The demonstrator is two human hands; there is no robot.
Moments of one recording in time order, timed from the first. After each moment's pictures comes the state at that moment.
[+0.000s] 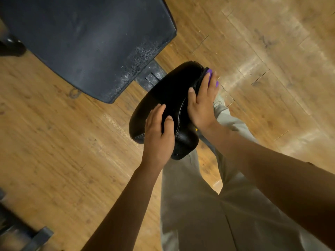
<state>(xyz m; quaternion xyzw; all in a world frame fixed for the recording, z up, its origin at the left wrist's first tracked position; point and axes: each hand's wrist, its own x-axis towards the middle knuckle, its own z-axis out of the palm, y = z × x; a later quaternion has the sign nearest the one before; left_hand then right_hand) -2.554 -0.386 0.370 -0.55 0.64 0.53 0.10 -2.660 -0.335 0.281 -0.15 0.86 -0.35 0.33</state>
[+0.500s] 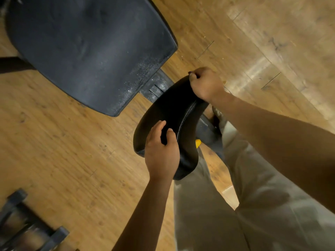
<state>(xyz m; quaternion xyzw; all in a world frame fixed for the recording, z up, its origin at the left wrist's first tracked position) -2.582 -0.380 0.366 -0.65 0.62 0.44 0.08 -2.763 -0.384 0.243 -0.21 0.85 -0.22 0.43</state>
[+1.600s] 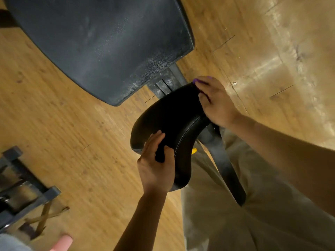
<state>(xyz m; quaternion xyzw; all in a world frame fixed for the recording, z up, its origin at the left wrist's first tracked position) -2.587 -0.373 0.369 -0.68 0.63 0.38 0.00 -2.771 -0.364 0.230 -0.39 0.77 -0.27 0.44</state>
